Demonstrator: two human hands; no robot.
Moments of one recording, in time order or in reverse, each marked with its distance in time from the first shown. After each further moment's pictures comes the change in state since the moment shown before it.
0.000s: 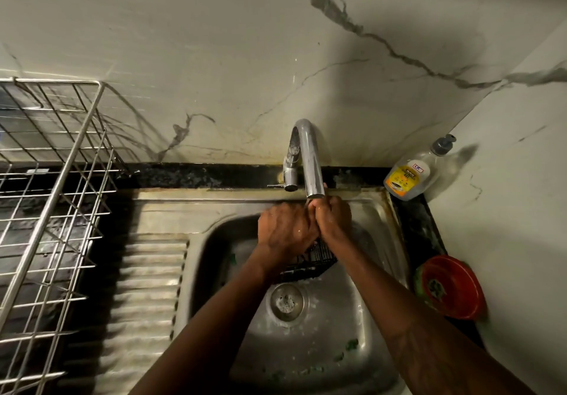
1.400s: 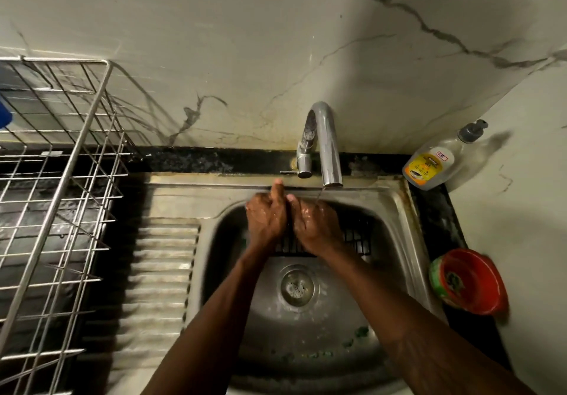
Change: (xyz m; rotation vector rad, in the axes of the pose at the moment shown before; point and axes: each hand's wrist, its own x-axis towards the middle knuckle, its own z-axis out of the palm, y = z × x) left_hand -0.002 -0.045 0.020 -0.904 0.288 -0.517; right_hand -0.028 0.025 0.042 -0.447 -0.162 -0.669
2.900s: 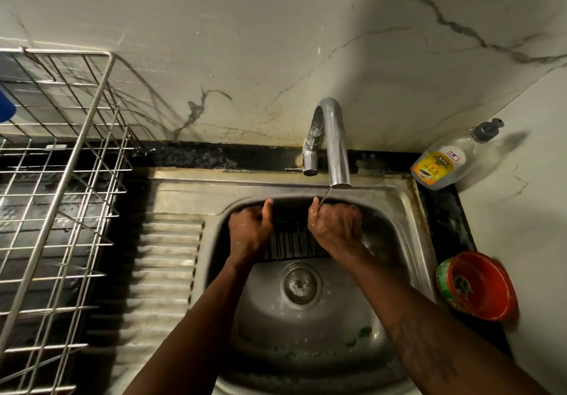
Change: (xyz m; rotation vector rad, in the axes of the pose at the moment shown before) left_hand 0.023 -0.079 -0.022 0.456 0.075 0.141; right_hand 0.003 0.025 0.004 -0.461 -0.046 0.258
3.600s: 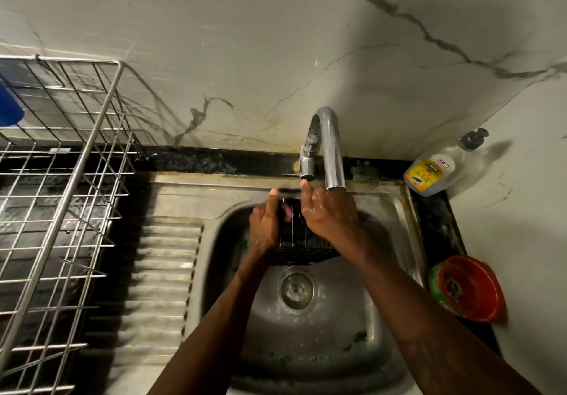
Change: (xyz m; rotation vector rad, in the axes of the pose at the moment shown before) left_hand -0.014 0.055 -0.003 -0.720 -0.201 -0.229; right_hand 0.008 -0.018 -0.074 0.174 0.001 -0.104
